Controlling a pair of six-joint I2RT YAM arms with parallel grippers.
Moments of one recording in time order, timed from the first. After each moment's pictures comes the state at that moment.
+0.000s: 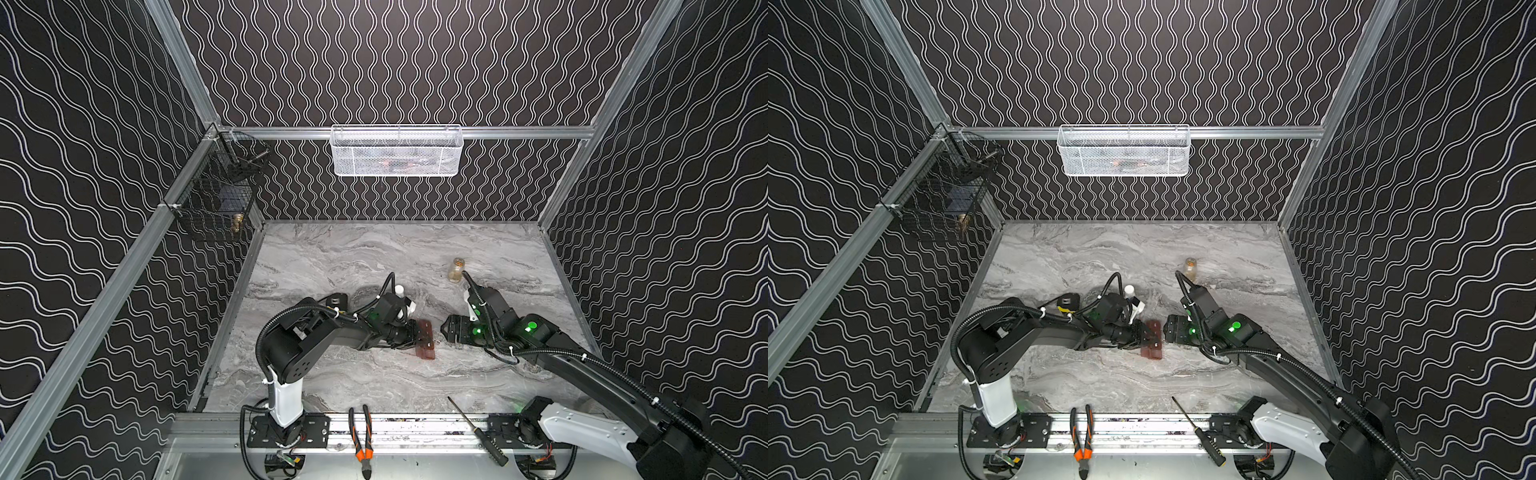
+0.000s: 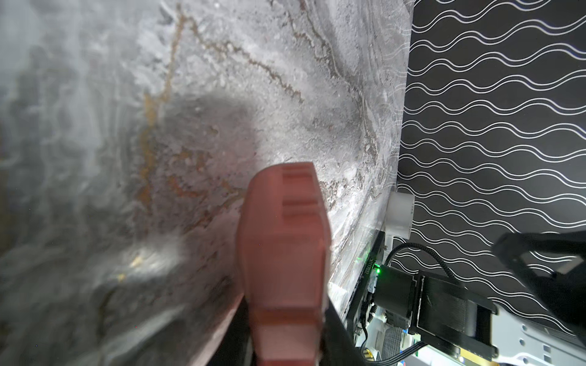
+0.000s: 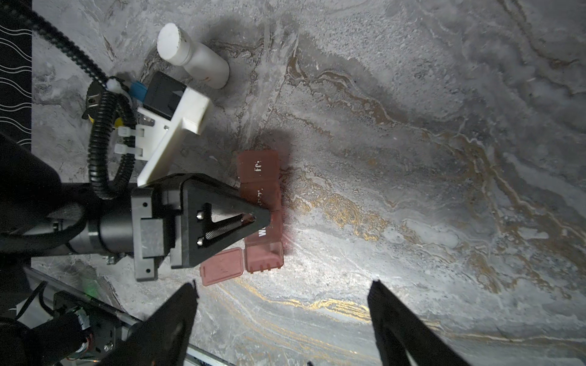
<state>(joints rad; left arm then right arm) -0.78 1.87 0.79 0.35 0.59 -0.96 0.68 1.07 0.80 -0.70 -0.03 0.72</state>
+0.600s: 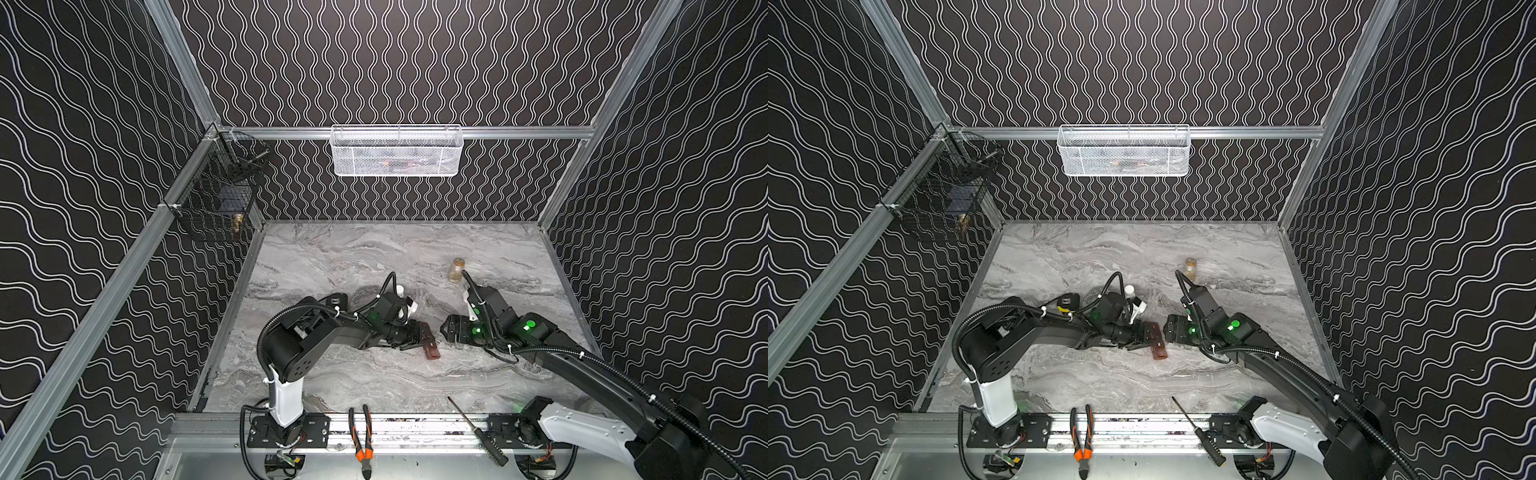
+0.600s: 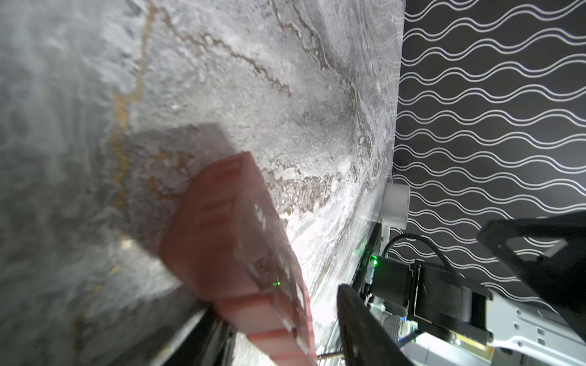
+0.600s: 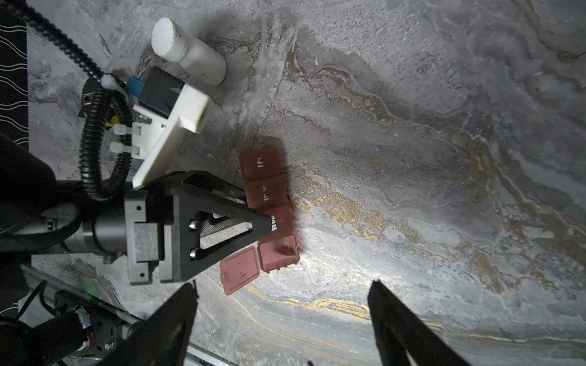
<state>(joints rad) -0.77 1.87 0.80 0.34 0.62 -0.93 0.67 1.07 0.80 -0.70 -0.04 0.71</state>
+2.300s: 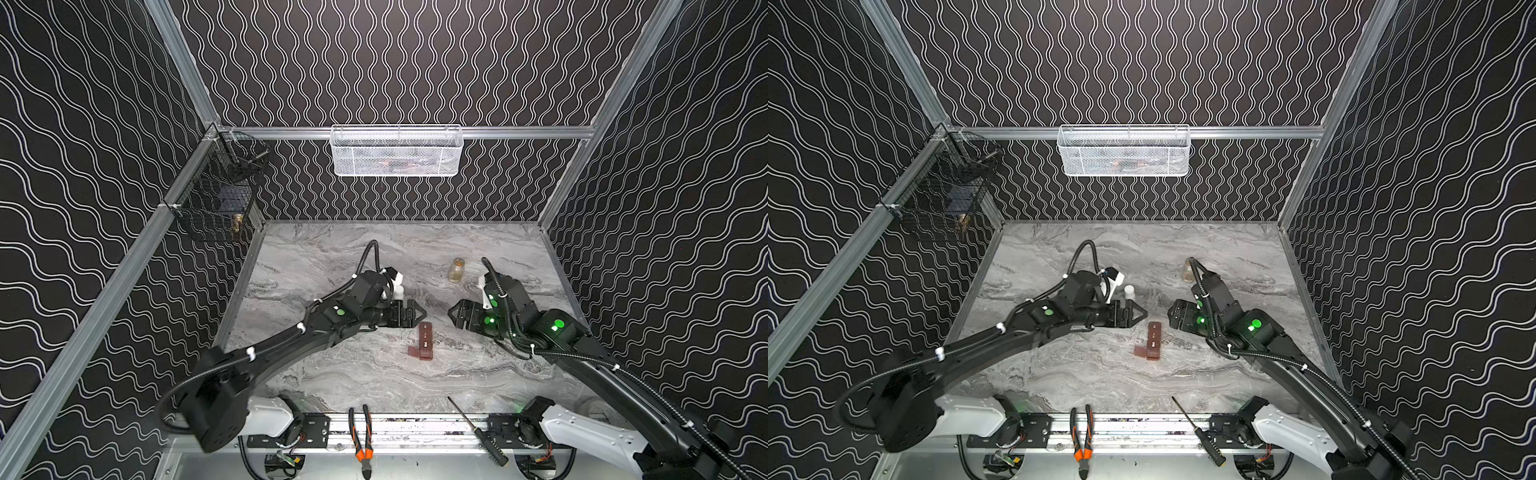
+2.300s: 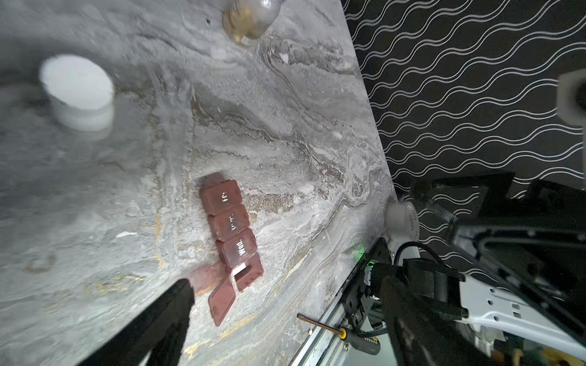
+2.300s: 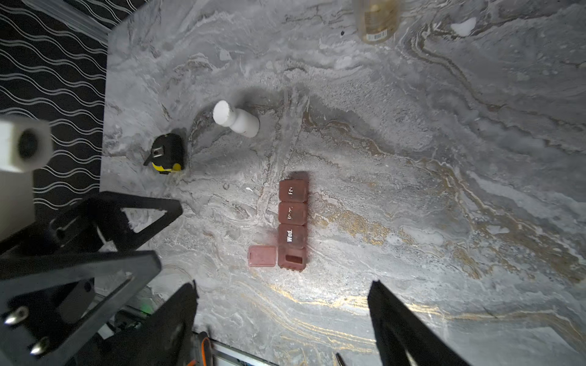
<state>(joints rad) -0.76 1.29 0.91 -0.26 0.30 -0.68 0.67 0.98 0.99 -0.85 0.03 0.81</state>
